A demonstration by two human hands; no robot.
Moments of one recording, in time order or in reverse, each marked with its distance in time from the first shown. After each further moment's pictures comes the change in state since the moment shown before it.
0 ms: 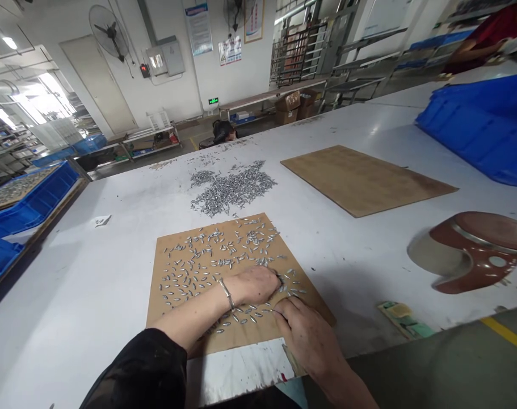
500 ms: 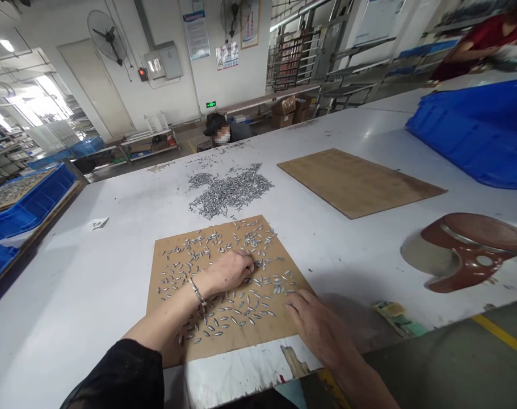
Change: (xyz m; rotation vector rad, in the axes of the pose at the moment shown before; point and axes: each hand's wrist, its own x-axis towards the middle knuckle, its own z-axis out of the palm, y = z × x) left_hand -0.052 -0.035 -0.013 -0.238 0.314 -0.184; right_hand 0.007 0.041 -0.003 -0.033 0.075 -0.061
